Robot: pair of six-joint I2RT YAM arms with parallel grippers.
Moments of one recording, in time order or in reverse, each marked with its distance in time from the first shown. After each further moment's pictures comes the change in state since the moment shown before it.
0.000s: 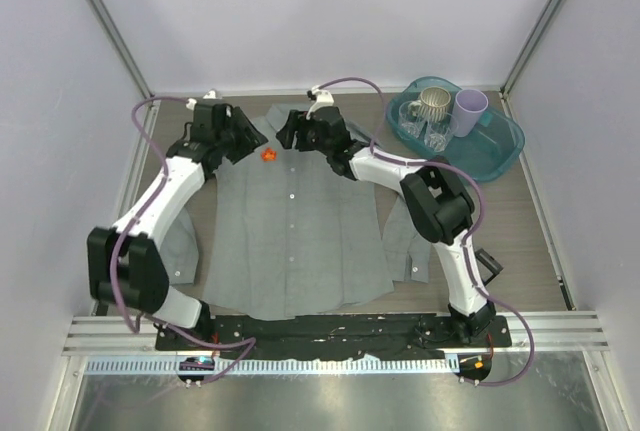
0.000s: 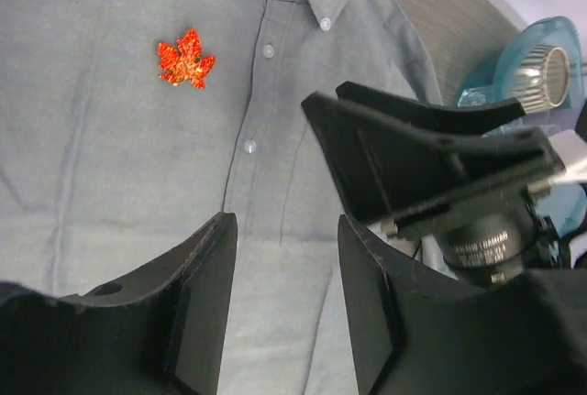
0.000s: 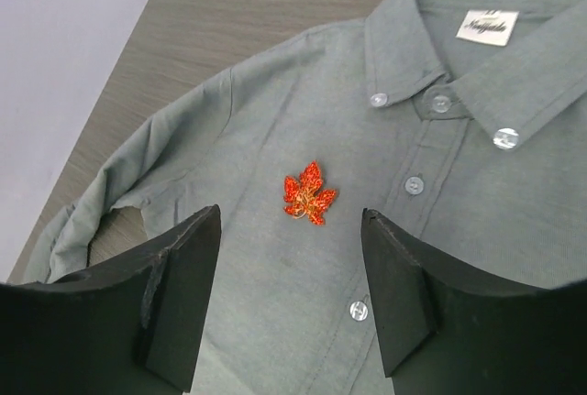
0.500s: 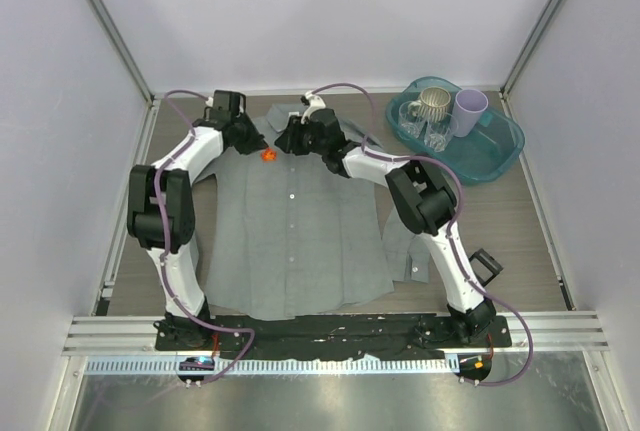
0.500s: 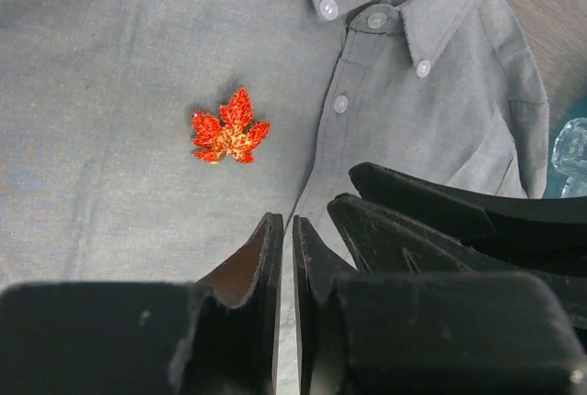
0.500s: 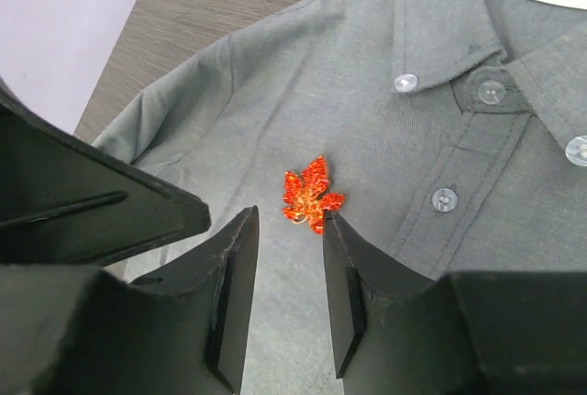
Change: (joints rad) left arm 0.058 0.496 0.289 -0.014 0.090 0.048; right arm -0.024 0.191 0.149 0.010 -0.185 0.027
